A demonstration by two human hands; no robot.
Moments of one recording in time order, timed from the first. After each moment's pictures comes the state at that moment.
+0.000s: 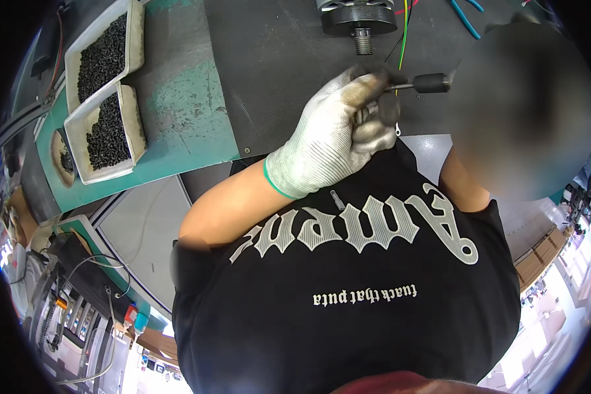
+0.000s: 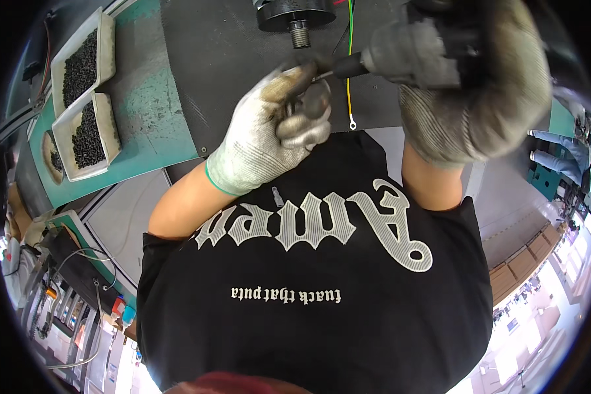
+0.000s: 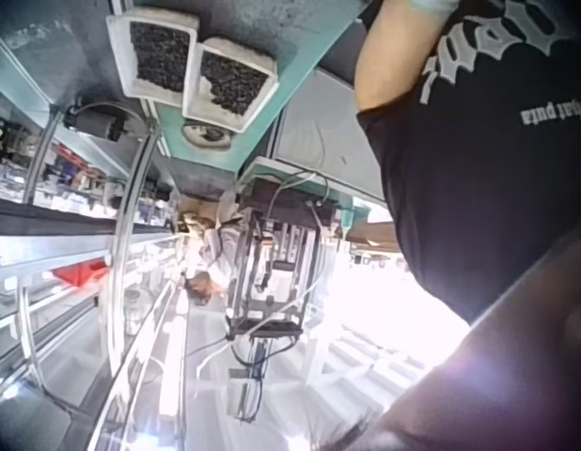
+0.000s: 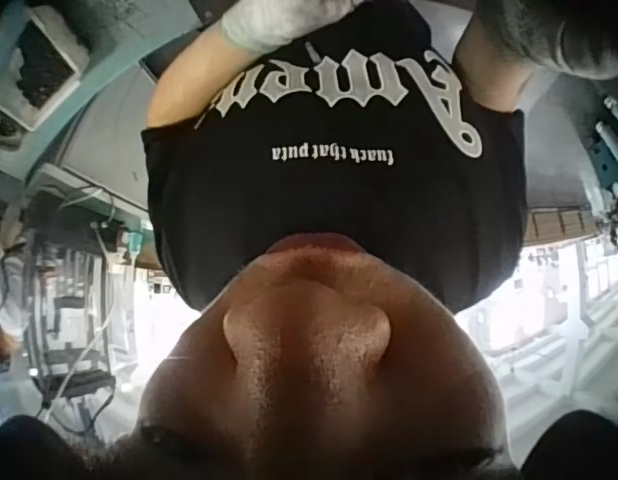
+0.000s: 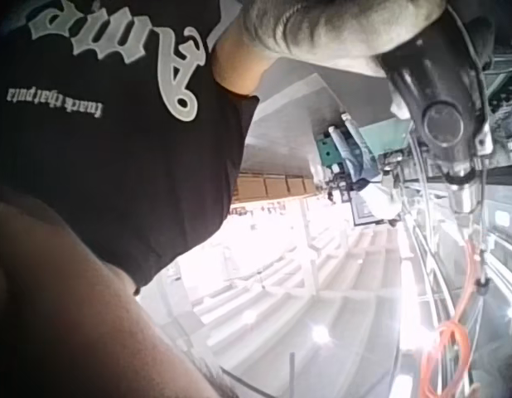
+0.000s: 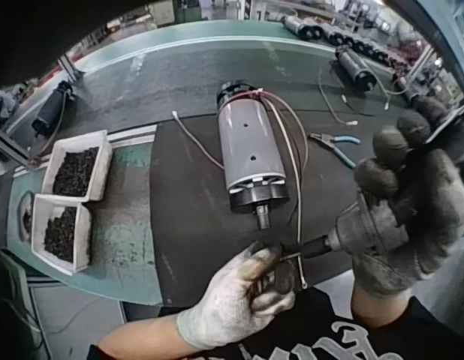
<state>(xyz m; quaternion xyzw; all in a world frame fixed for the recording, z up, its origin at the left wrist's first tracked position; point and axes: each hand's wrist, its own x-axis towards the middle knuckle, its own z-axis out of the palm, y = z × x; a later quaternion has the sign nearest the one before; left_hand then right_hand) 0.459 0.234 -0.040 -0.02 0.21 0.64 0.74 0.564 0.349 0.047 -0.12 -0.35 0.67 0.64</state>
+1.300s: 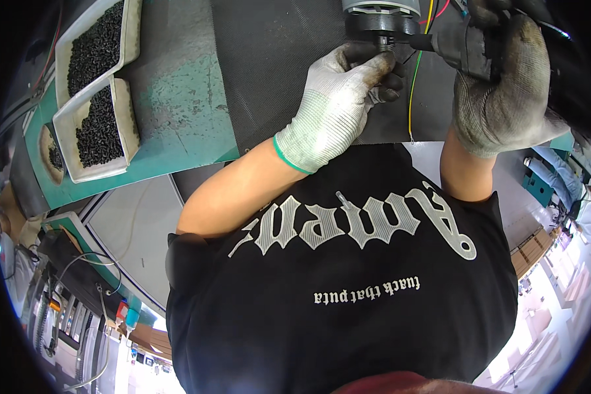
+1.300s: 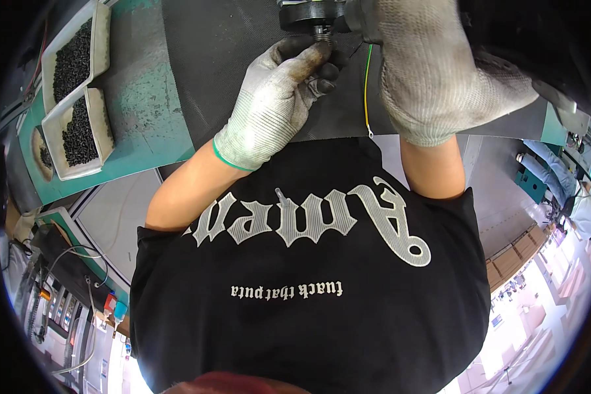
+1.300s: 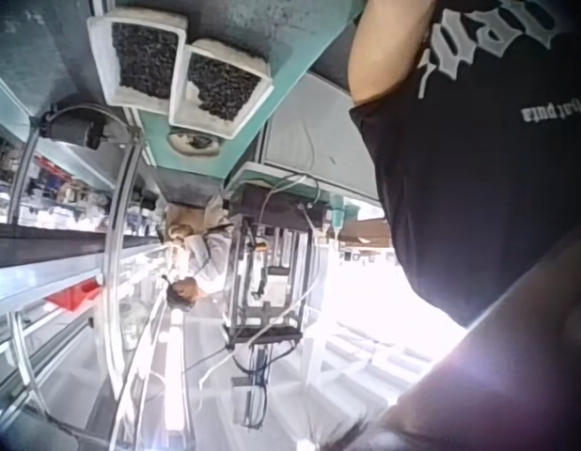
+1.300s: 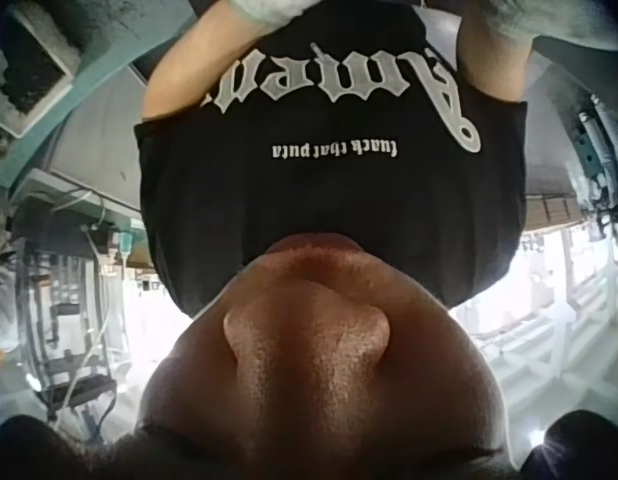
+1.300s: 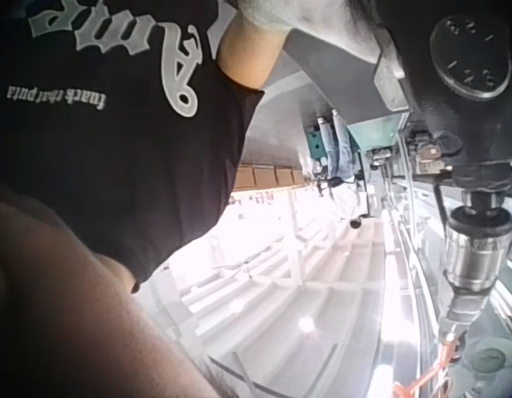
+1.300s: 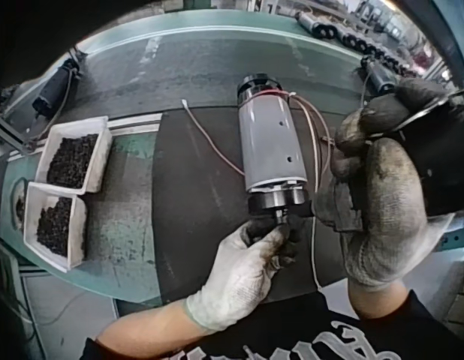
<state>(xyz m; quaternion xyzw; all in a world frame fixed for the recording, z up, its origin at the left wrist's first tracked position) 0.457 0.261 -0.052 0.00 0.35 0.67 0.65 0.544 0.369 0.025 -0.18 -0.60 0.58 0.52</state>
